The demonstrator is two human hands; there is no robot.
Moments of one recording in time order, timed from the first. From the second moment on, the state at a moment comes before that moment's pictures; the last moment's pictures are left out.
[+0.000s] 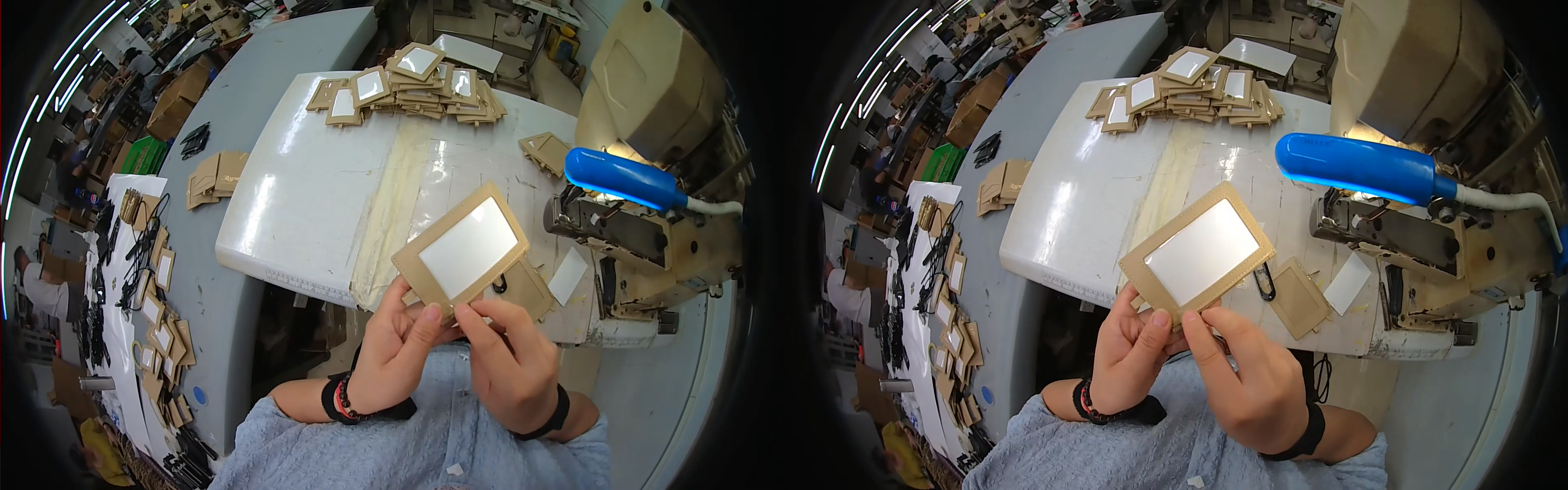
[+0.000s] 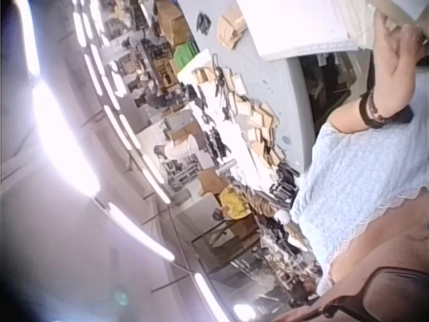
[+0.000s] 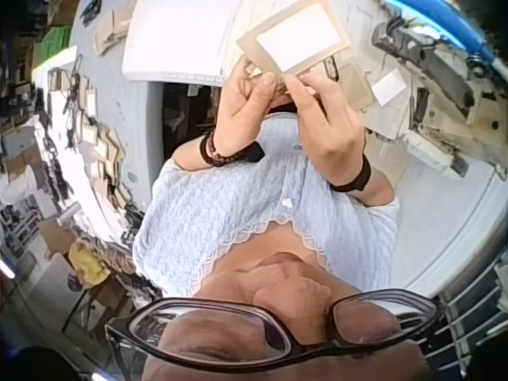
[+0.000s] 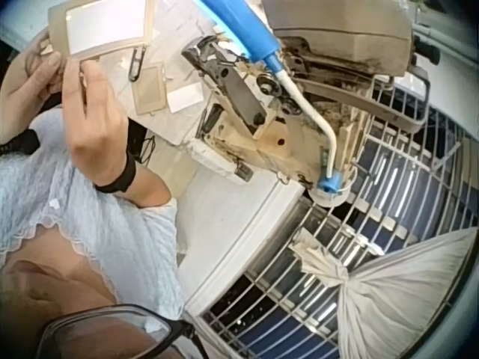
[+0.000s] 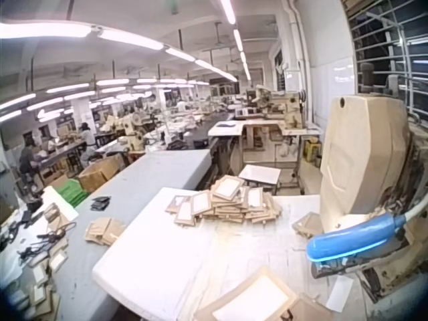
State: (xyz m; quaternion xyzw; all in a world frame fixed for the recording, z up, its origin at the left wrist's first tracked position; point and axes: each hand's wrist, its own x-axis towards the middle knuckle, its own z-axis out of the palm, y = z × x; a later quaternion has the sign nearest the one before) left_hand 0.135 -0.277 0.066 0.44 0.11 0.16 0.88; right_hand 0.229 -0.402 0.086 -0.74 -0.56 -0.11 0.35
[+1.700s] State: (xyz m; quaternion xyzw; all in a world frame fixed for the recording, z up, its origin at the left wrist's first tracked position) left_hand 0.132 -0.274 0.071 0.49 0.10 0.14 0.85; right_hand 0.250 -0.397 0.086 -0.68 -0.60 -0.02 0.43
